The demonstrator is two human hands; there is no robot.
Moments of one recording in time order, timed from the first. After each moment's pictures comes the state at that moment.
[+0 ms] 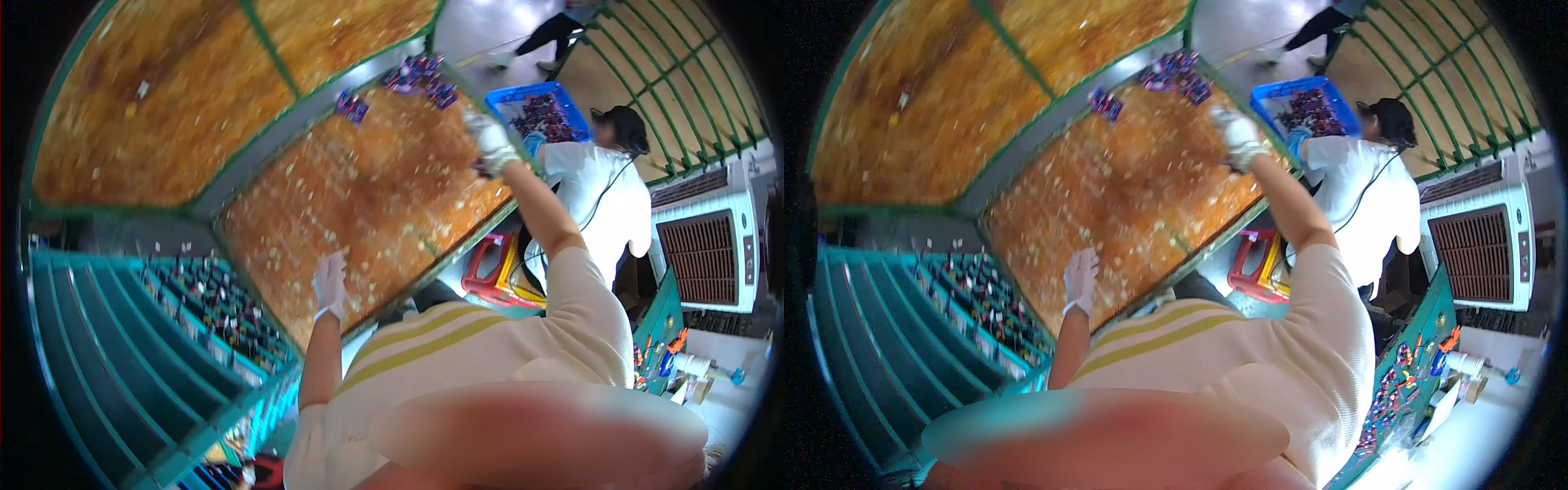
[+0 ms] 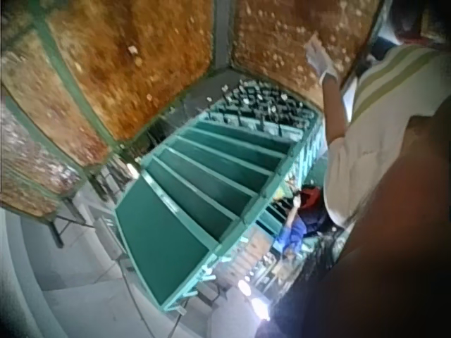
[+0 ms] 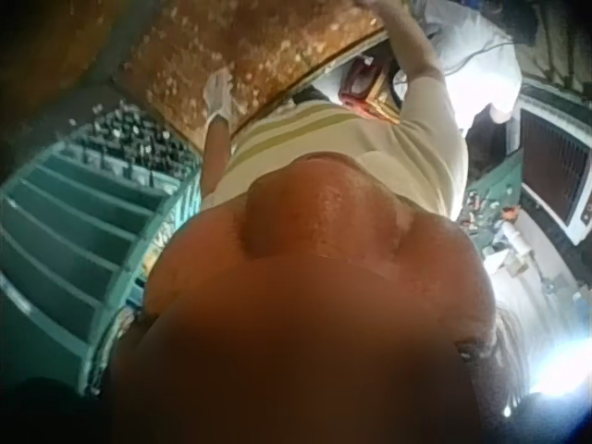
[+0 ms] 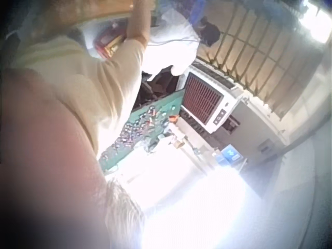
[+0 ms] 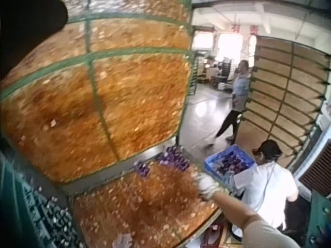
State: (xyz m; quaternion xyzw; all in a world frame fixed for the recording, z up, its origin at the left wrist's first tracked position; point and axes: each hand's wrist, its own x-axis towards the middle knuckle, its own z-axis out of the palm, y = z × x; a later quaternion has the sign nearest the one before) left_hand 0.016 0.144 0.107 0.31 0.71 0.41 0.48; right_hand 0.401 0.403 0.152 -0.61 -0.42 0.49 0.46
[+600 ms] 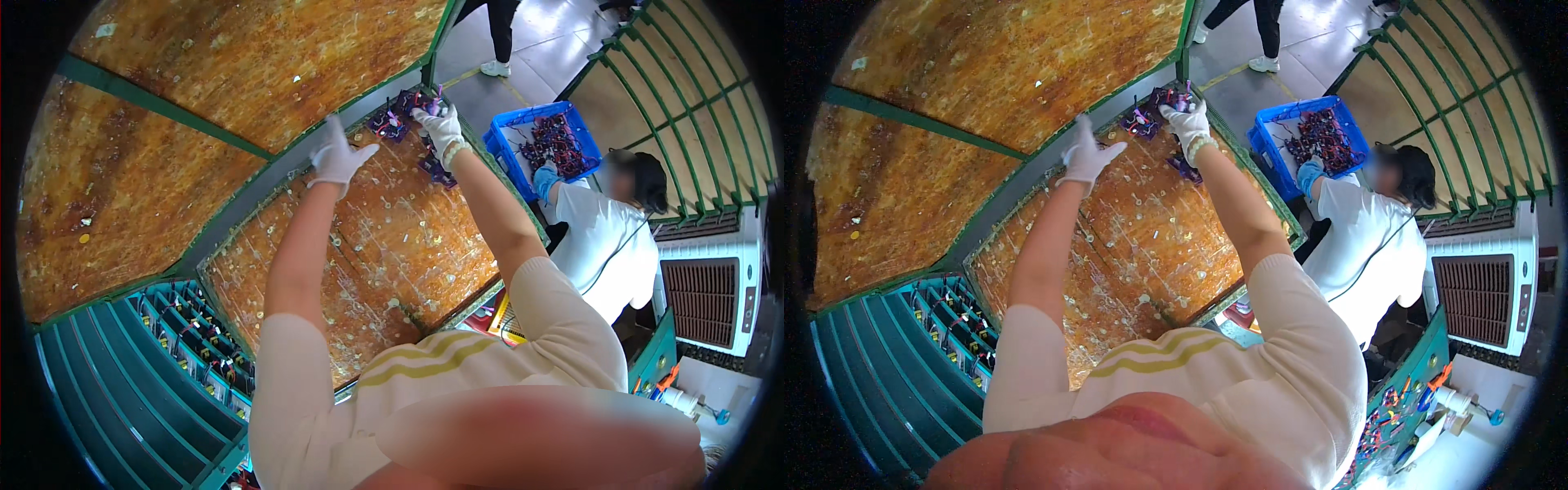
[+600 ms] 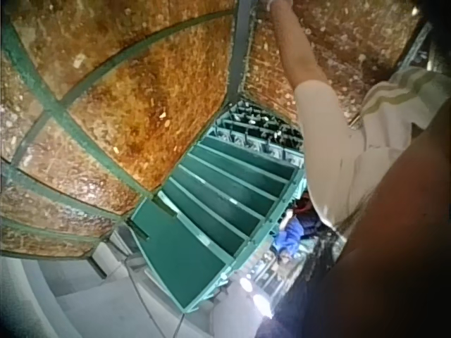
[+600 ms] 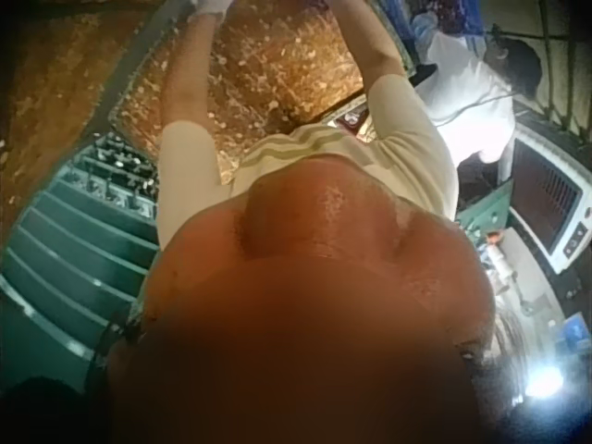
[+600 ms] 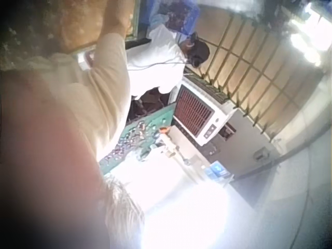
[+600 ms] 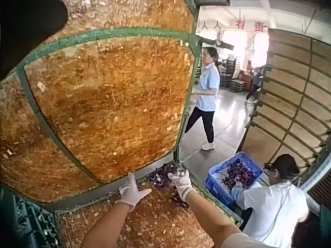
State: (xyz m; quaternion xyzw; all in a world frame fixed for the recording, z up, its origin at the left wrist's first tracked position) left_hand 0.117 0.556 0.154 0.69 0.67 0.25 0.12; right_hand 0.338 0.610 0.132 -0.61 -0.32 0.46 0.57
